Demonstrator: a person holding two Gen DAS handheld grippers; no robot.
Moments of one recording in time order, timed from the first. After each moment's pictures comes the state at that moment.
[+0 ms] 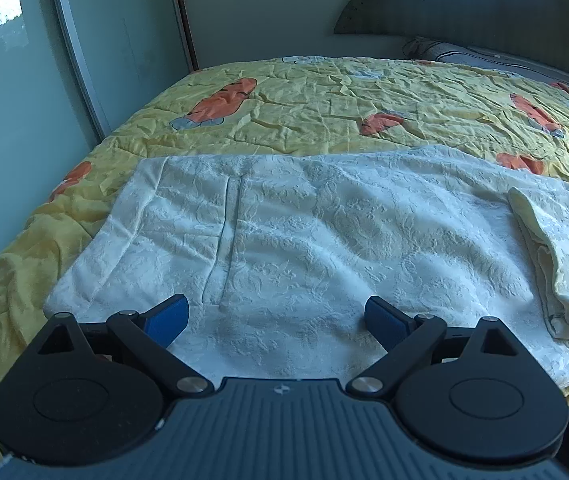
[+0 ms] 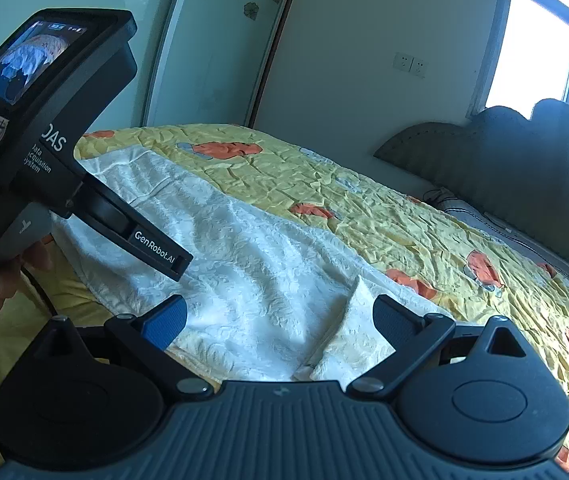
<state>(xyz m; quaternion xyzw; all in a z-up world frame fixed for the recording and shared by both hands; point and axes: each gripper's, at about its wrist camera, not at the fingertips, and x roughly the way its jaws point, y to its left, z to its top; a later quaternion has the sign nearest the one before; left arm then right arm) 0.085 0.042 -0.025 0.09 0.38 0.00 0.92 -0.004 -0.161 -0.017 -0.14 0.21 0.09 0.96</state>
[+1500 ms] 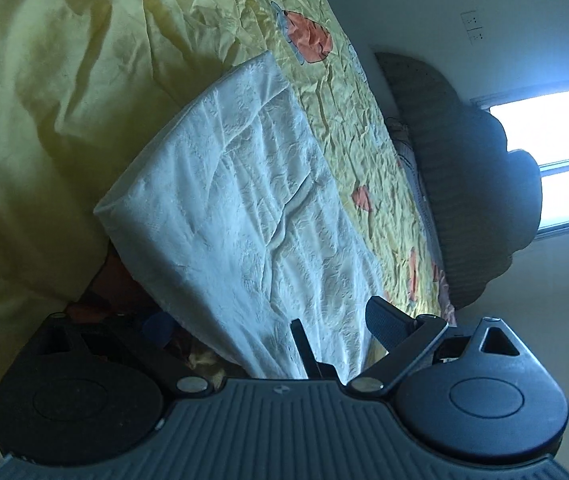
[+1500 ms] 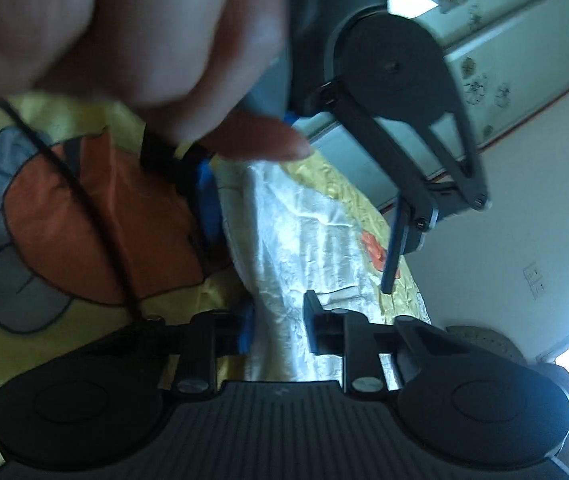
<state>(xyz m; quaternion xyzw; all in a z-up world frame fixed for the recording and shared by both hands) 0.127 0.229 -0.055 -0.45 0.46 -0.13 0.76 0.038 0.008 -0.051 -0.43 0.10 0.24 0.86</state>
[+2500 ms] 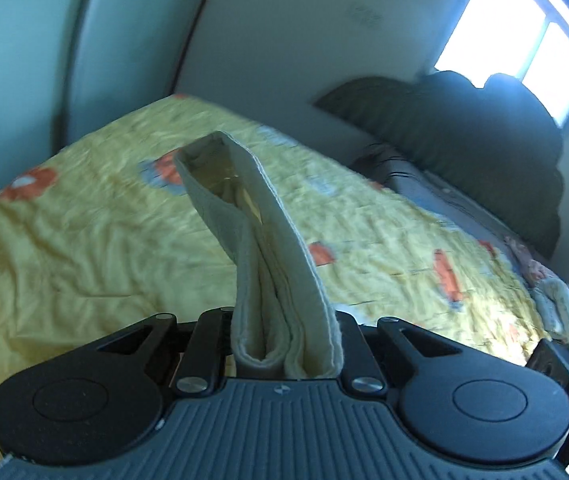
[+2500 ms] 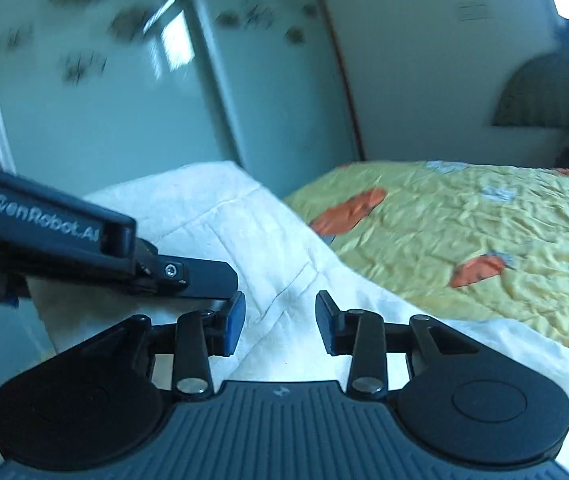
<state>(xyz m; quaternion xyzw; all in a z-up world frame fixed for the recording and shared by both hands) 0.104 0.081 0.090 -0.17 0.33 -0.10 0.92 0.138 -0.168 0.045 0.13 0.20 0.28 0.93</state>
